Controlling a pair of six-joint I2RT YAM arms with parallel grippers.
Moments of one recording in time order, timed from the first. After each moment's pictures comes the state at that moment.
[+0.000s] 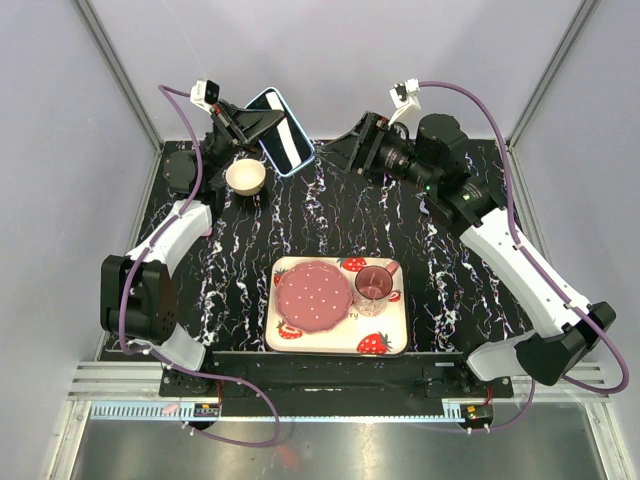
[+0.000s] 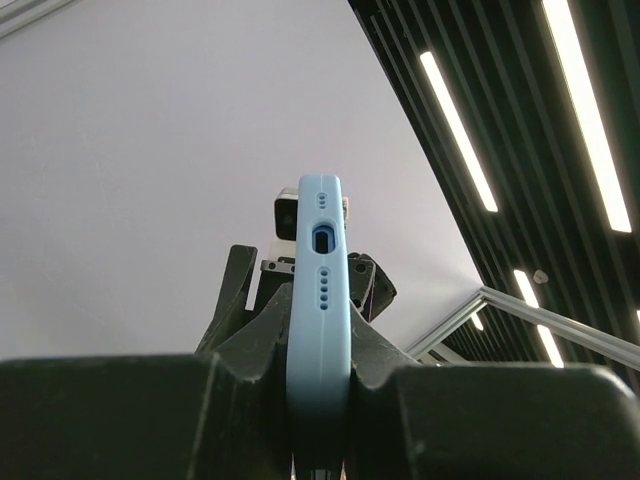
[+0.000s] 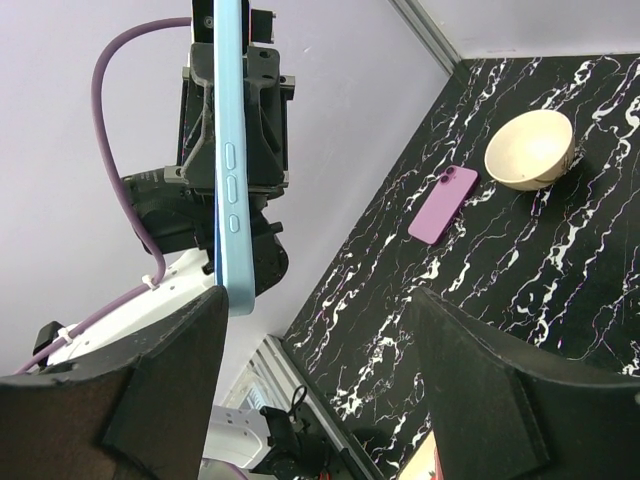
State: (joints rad) left arm -0.19 1.58 1.20 1.21 0.73 -1.88; right arm 0.61 1.39 1.58 -0.23 -0.30 0.75
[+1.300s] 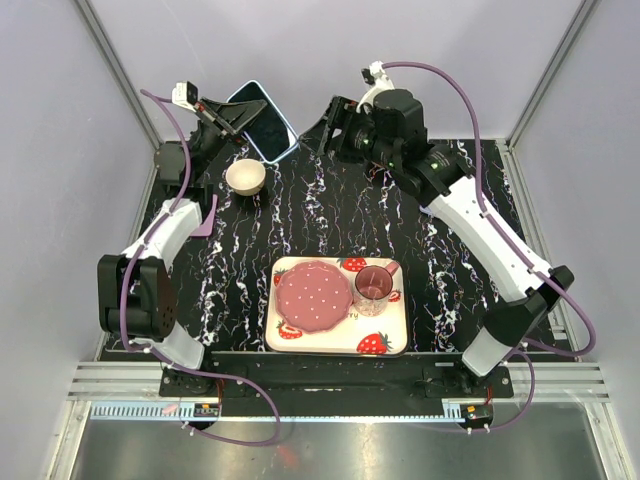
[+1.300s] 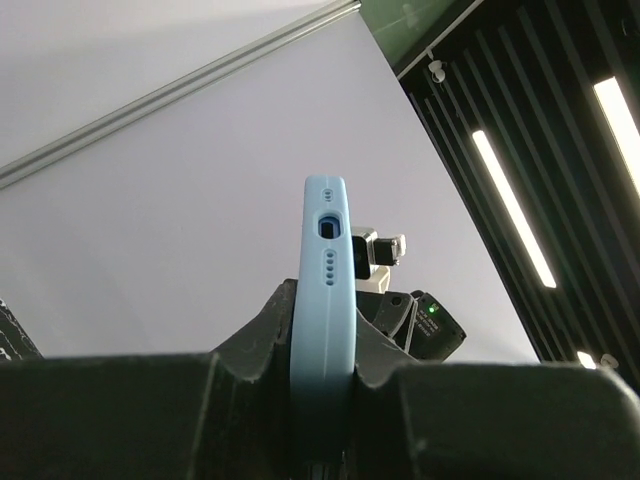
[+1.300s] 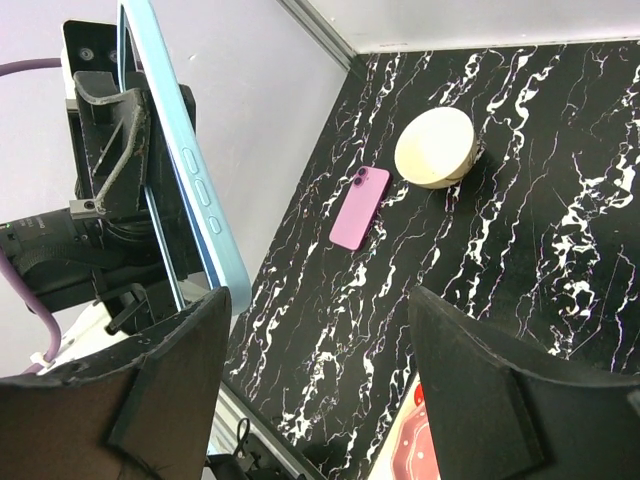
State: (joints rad) left arm -0.10 1.58 1.20 1.08 0.67 -1.79; right arm 0.68 1.67 1.94 -0.52 -0.06 0.67
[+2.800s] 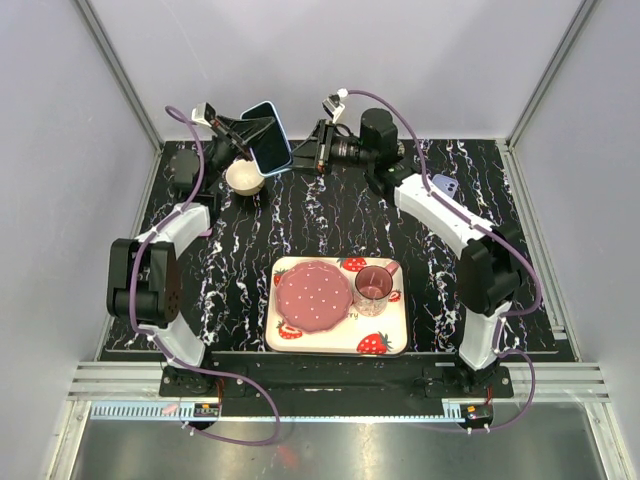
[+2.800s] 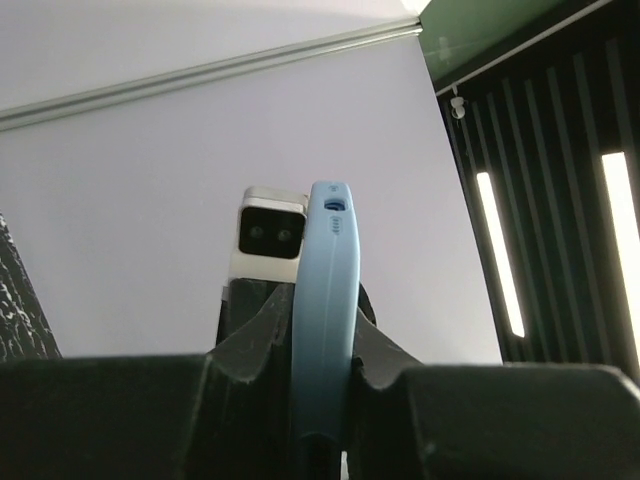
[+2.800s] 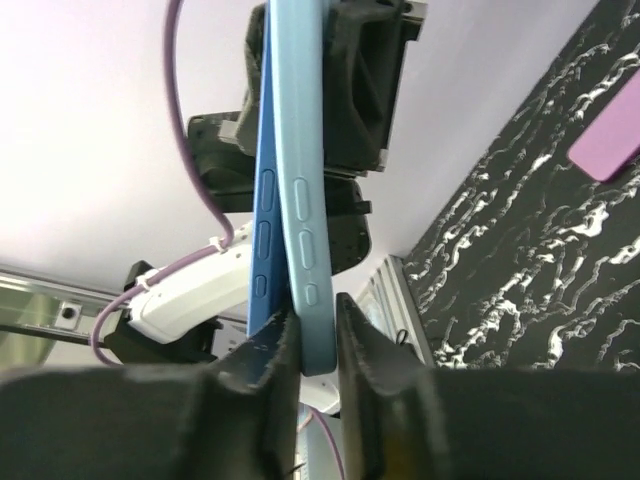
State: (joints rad) left arm -0.10 1.67 1.12 1.10 0.68 -1.86; right arm 0.57 1.89 1.70 0.17 -0.80 1.07
